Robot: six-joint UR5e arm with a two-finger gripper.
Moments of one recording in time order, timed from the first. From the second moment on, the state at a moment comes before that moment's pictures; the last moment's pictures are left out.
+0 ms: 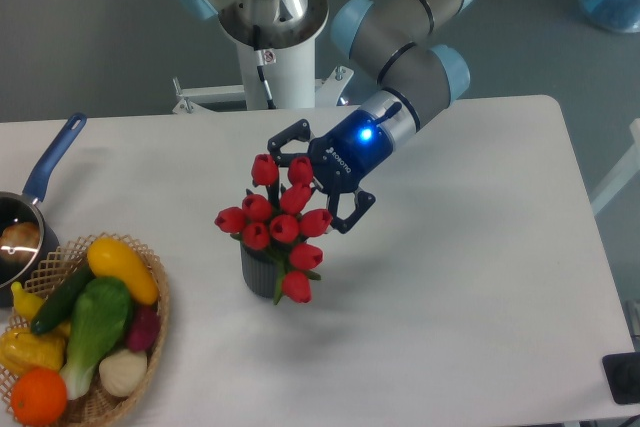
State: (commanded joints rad) arm 2.75 -1.74 -2.04 -0.98 0.17 1.40
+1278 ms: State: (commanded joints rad) arm 2.73 -1.60 -2.14 -1.00 0.47 1.39
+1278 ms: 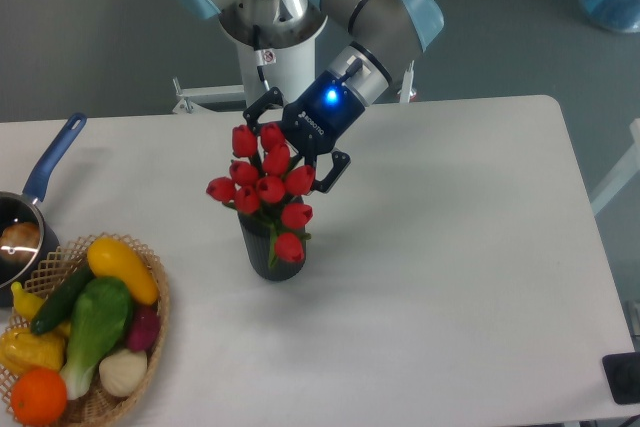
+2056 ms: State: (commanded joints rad) arm 2.74 -1.54 -2.13 -1.01 0.56 1.38
